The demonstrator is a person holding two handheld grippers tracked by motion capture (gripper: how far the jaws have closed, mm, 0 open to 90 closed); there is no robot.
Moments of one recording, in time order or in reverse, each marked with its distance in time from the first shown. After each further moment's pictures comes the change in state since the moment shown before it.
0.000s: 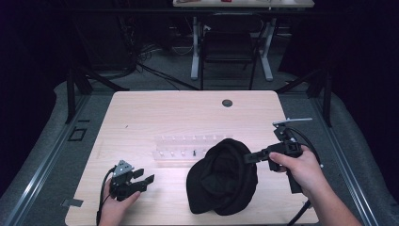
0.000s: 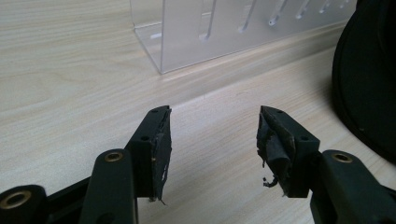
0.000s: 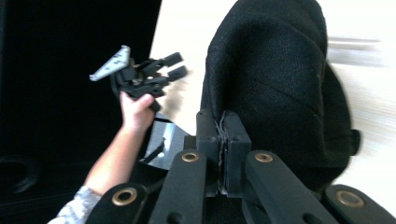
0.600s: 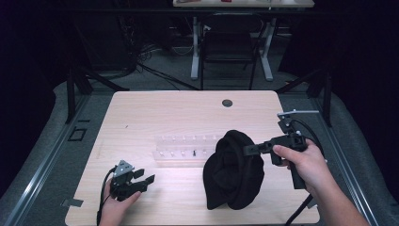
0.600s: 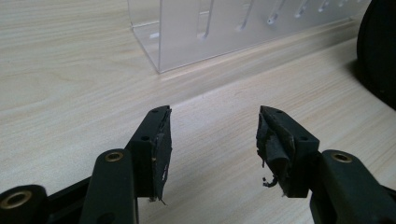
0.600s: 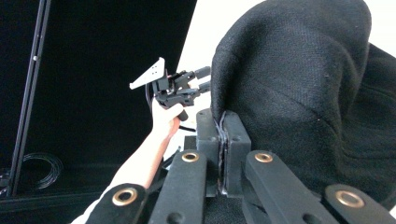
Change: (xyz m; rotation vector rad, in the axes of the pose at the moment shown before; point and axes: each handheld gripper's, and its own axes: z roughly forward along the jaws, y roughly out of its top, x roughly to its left) left arm -0.001 0.000 0.001 0.001 -0.003 -0.001; right arm 0.027 0.005 -0.019 -0.051 0.070 -0.039
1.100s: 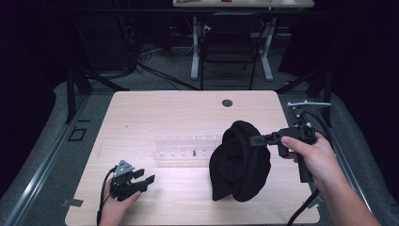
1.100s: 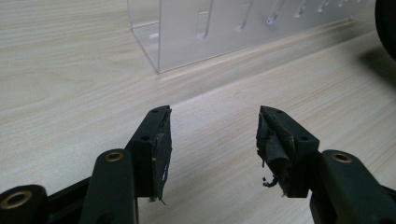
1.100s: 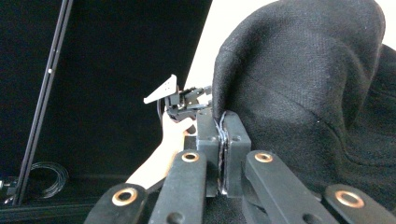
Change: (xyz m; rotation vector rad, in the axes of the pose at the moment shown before) left arm 0.000 0.000 0.000 -0.002 0.000 0.001; right arm 0.011 0.009 -0.021 -0.060 0.025 -0.012
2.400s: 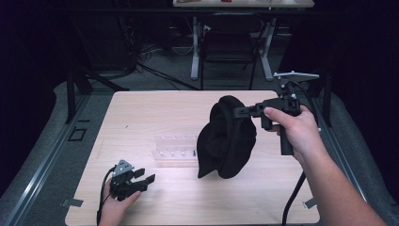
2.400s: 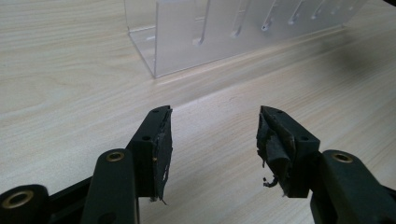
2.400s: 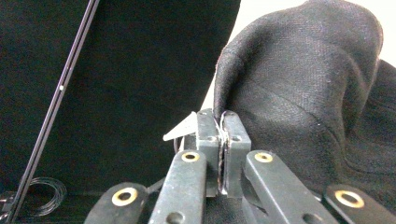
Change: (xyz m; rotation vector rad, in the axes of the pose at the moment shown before) left arm 0.000 0.003 -0.002 -0.004 -0.016 -0.009; right arm 0.048 0.049 0.019 -0.076 0.011 -0.058
